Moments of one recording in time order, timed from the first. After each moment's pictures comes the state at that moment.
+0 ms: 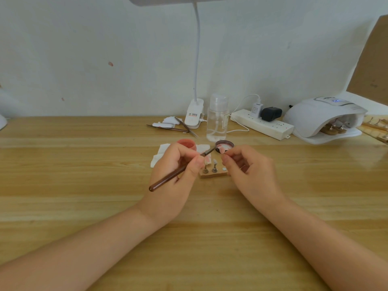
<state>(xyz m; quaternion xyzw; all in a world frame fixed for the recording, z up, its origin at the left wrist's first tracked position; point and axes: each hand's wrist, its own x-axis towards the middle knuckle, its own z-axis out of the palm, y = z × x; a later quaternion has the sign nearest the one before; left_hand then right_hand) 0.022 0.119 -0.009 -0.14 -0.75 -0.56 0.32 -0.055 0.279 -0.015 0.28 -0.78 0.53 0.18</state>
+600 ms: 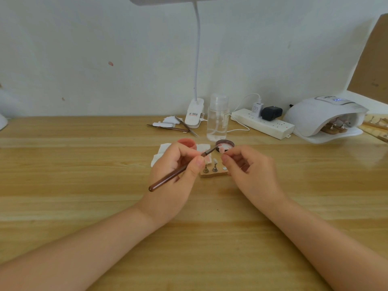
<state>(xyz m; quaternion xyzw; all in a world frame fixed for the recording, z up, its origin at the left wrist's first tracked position) 0.019 0.118 -0.013 -0.15 -0.73 -0.59 0.31 -0.054 0.280 -0.014 0.28 -0.79 0.51 0.17</state>
